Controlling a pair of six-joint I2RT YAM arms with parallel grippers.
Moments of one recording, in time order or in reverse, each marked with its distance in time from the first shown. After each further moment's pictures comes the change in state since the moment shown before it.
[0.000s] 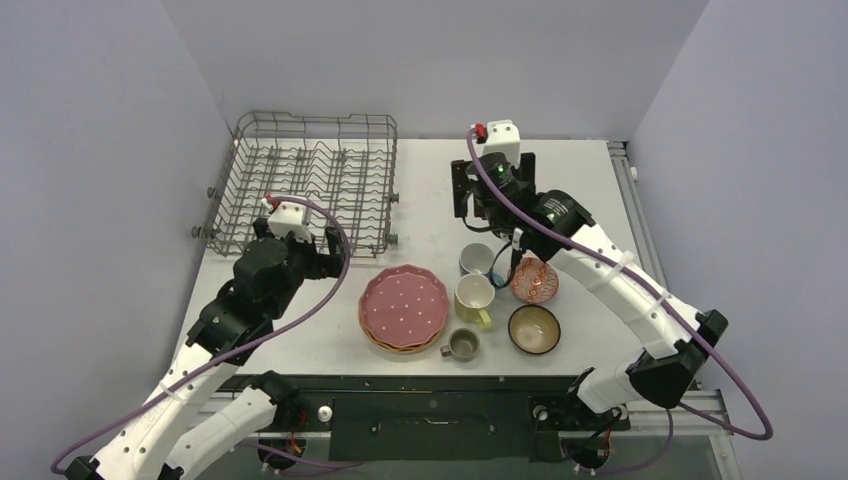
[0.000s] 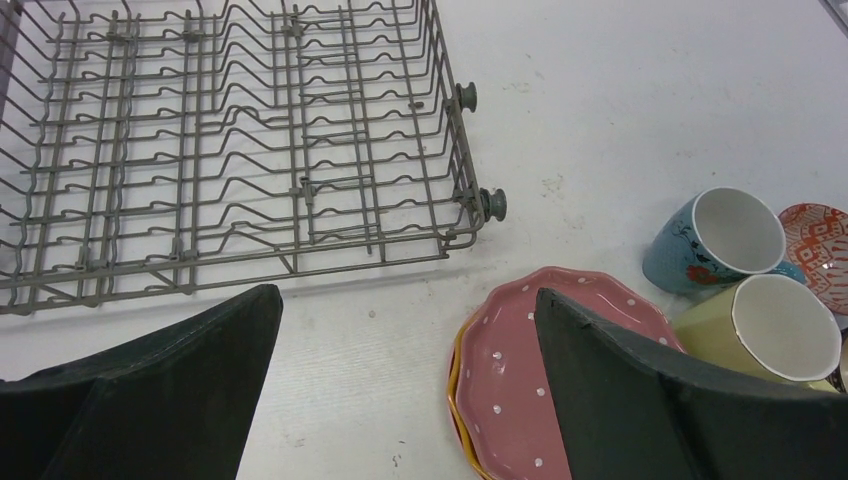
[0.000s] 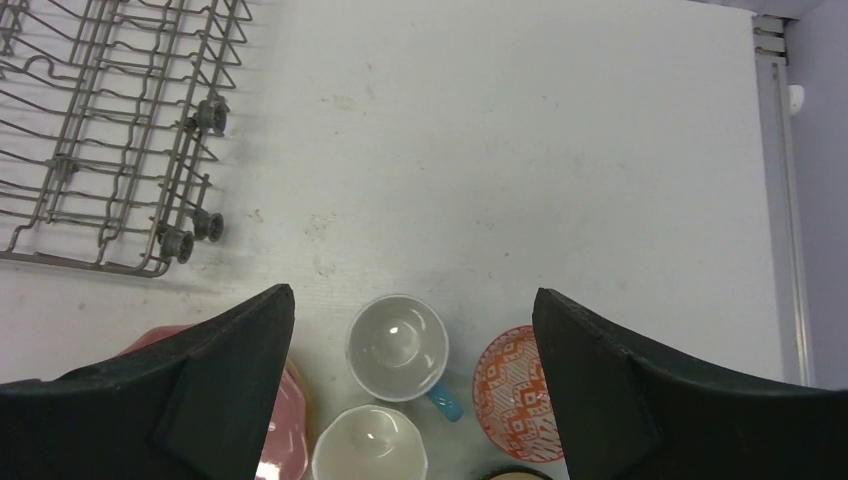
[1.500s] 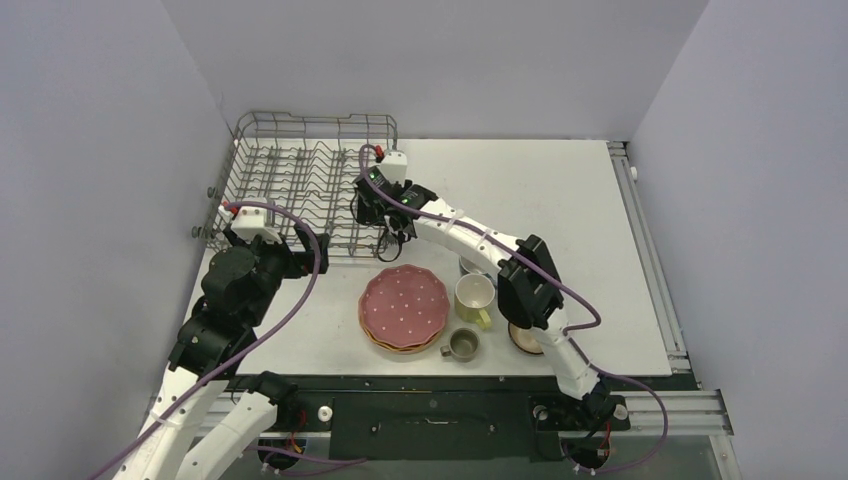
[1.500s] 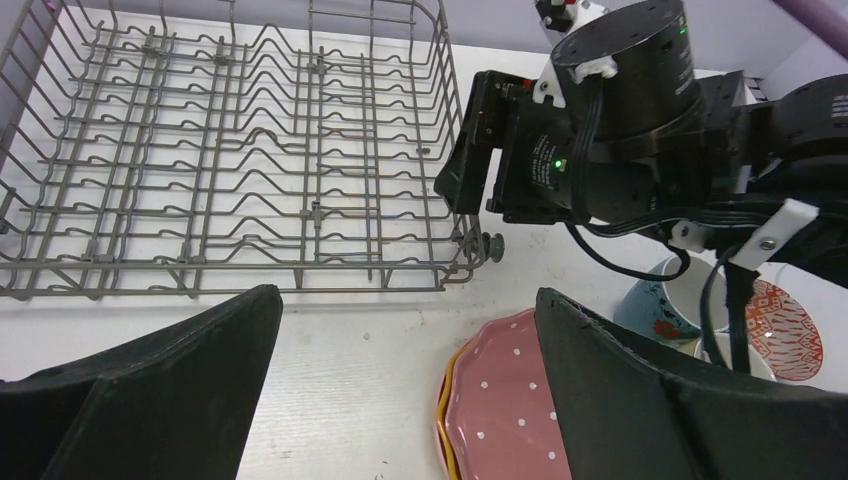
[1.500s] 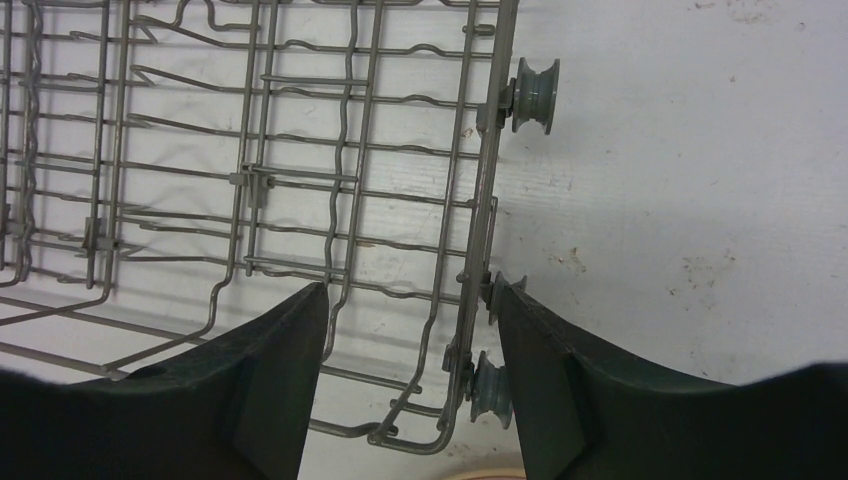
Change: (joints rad) left arm 0.170 -0.105 0.000 0.001 0.097 -0.077; right arm 0.090 0.858 0.509 0.181 -0.221 0.389
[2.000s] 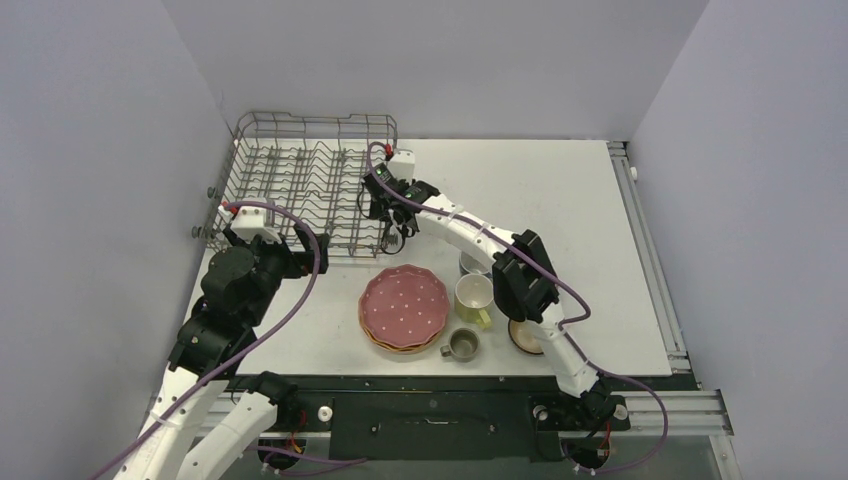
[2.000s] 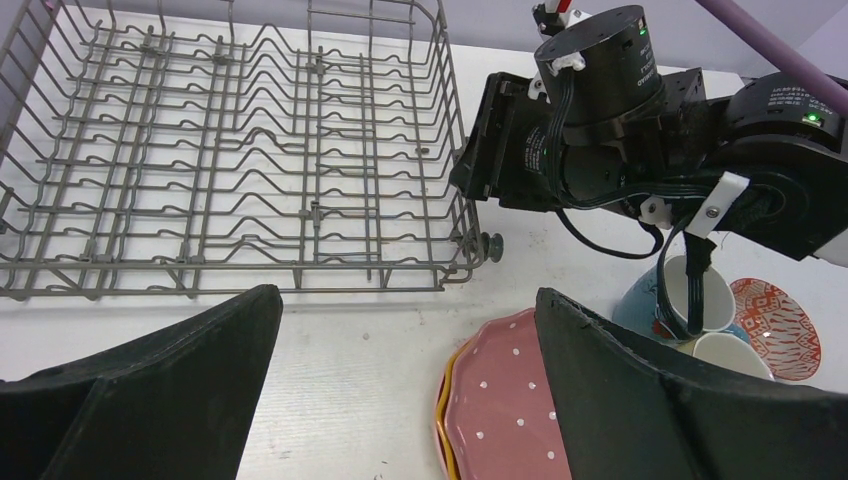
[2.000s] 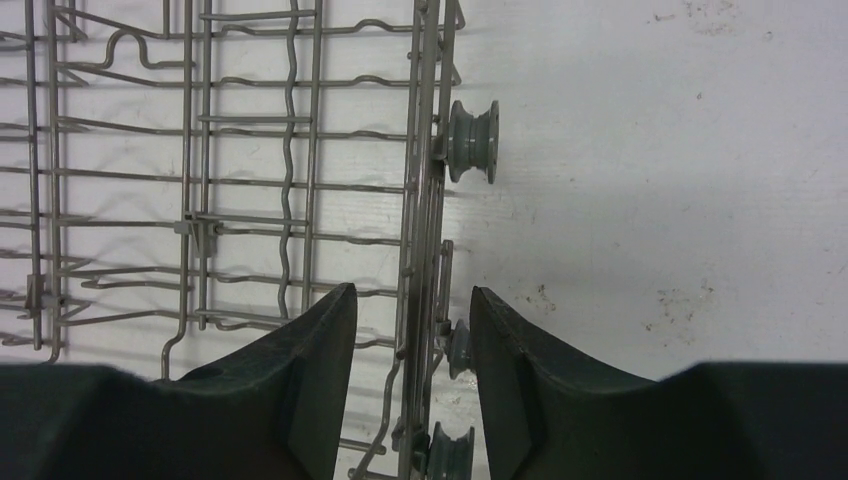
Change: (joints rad) left arm 0.005 -0.001 0.000 0.000 0.010 -0.001; right arm -0.044 0.071 0.024 0.001 -0.001 0.018
